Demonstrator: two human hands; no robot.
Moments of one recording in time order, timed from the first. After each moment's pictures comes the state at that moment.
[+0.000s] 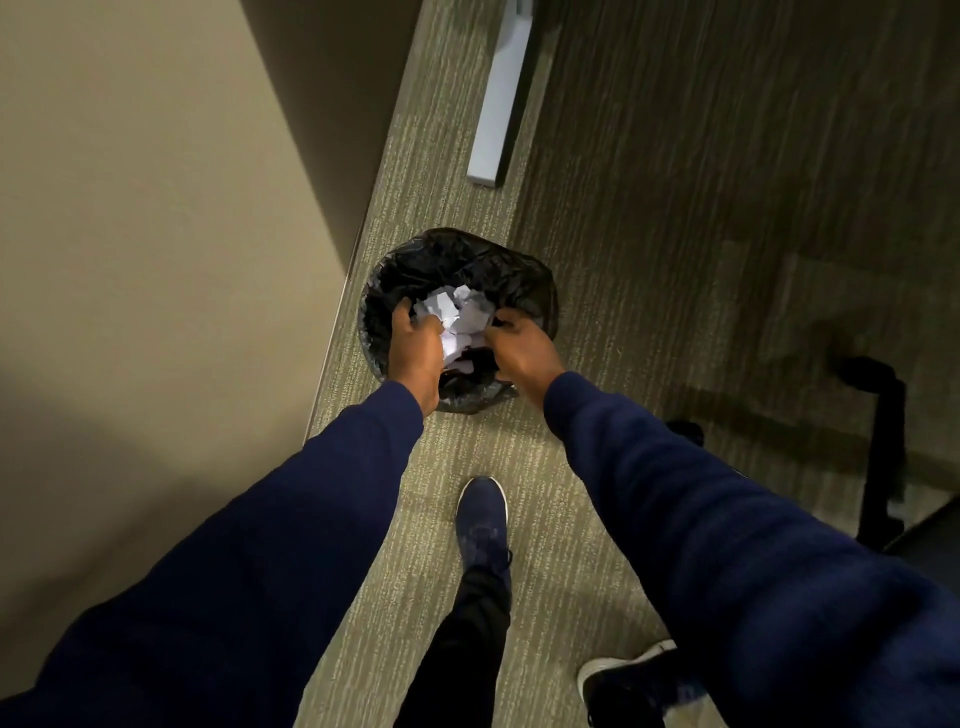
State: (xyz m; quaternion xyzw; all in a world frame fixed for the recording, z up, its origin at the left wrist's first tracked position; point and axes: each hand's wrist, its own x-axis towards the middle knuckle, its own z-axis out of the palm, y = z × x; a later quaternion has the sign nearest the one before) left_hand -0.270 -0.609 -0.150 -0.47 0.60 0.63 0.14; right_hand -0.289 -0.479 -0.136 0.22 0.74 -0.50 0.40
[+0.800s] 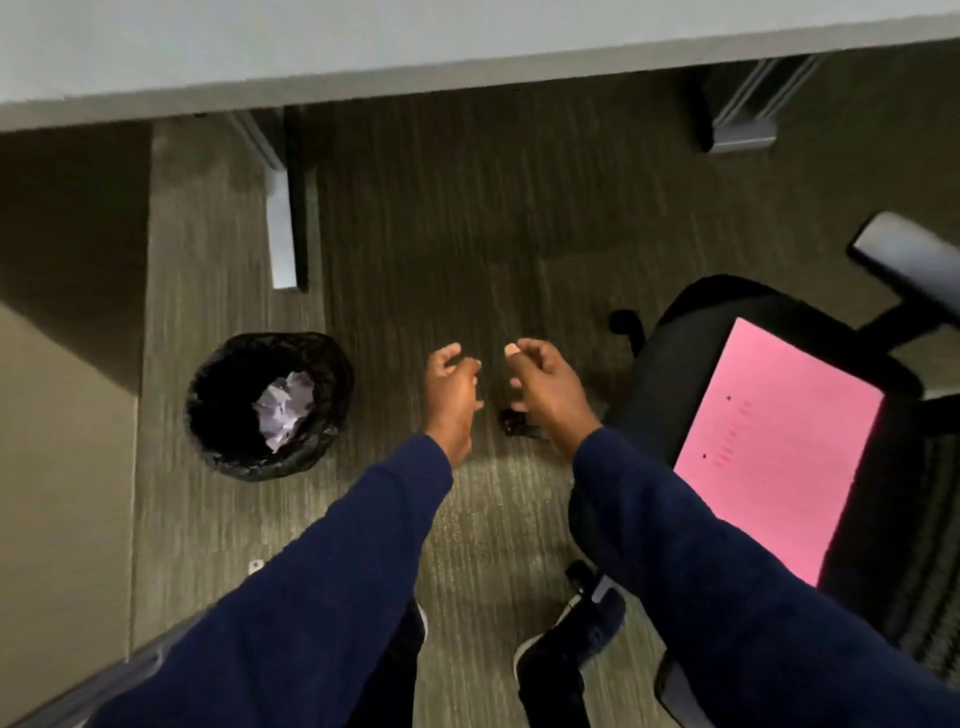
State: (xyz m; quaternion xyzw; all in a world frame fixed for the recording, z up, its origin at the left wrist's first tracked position) left_hand -0.194 -0.273 0.009 -0.30 0.65 0.65 0.25; right_hand -0.164 -0.158 0.033 0.34 0.69 -0.62 0.15
